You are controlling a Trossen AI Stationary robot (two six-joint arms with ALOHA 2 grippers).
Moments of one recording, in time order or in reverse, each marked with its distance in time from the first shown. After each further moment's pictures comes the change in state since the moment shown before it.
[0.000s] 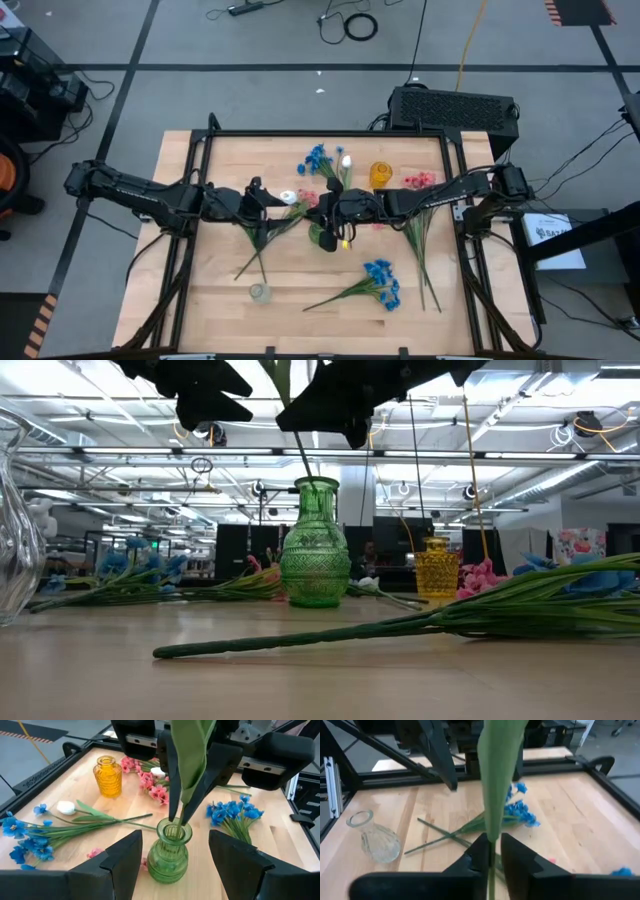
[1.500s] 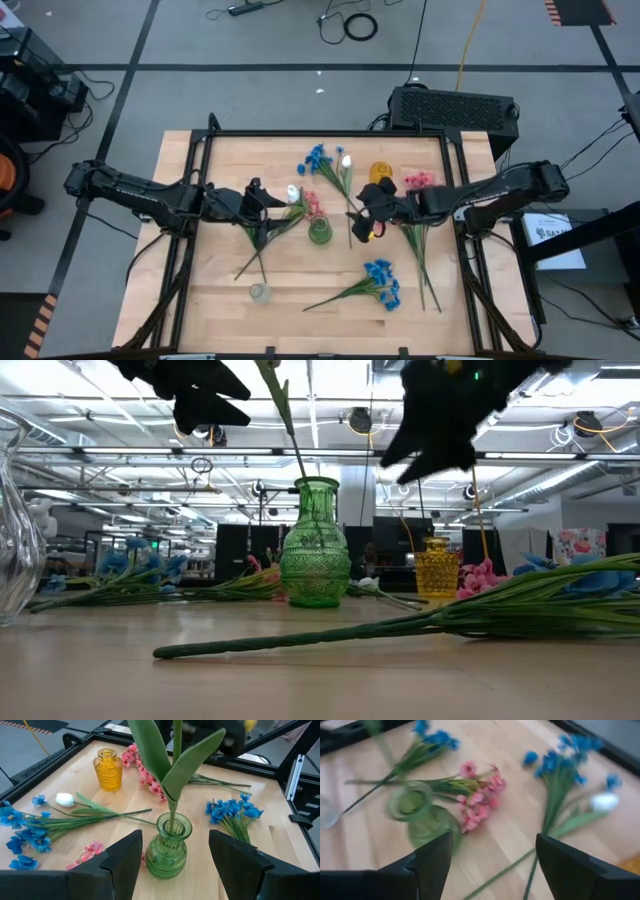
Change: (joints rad) left arm 0.000 0.000 0.000 -0.021 0.001 -0.044; right arm 0.037 -0.322 -0.261 -0.408 0.268 0.419
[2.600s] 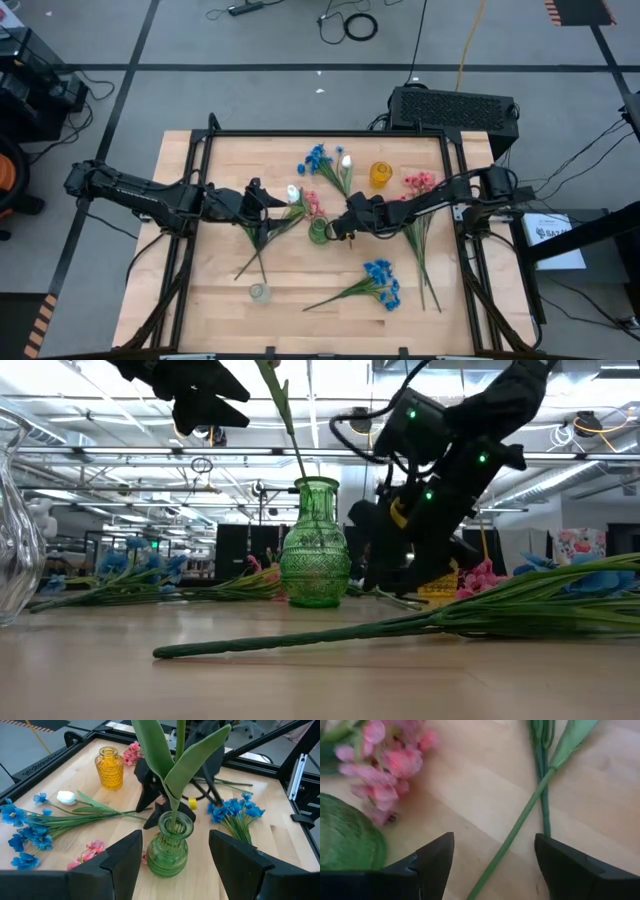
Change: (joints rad) left arm 0.000 0.000 0.000 -0.008 -0.005 -0.008; right arm -0.056 0.445 -0.017 0.172 0.039 0.393
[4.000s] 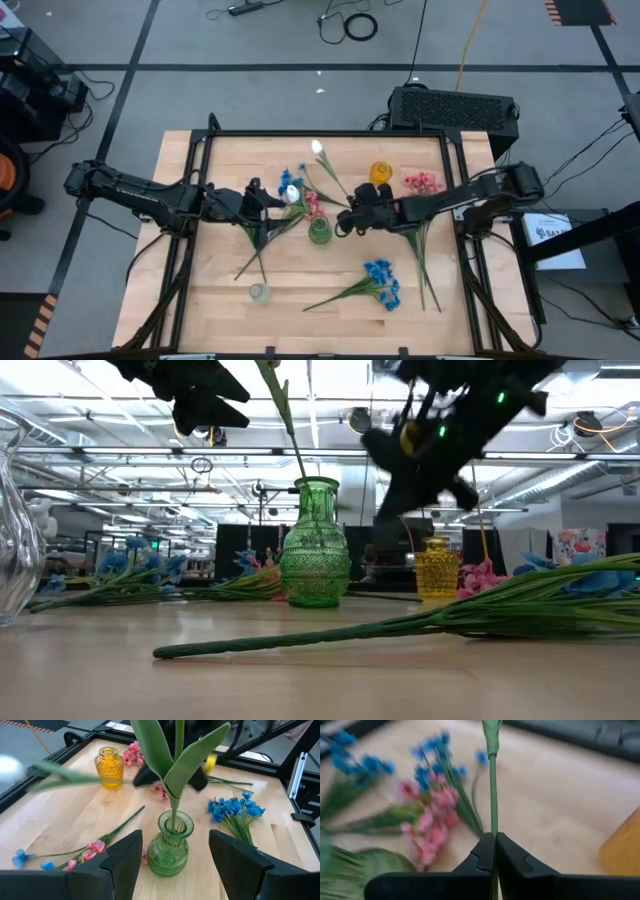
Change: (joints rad) left arm -0.001 0.000 0.000 -0.001 0.000 0.008; right arm 0.046 -0.248 -0.002 -0.041 0.226 -0.127
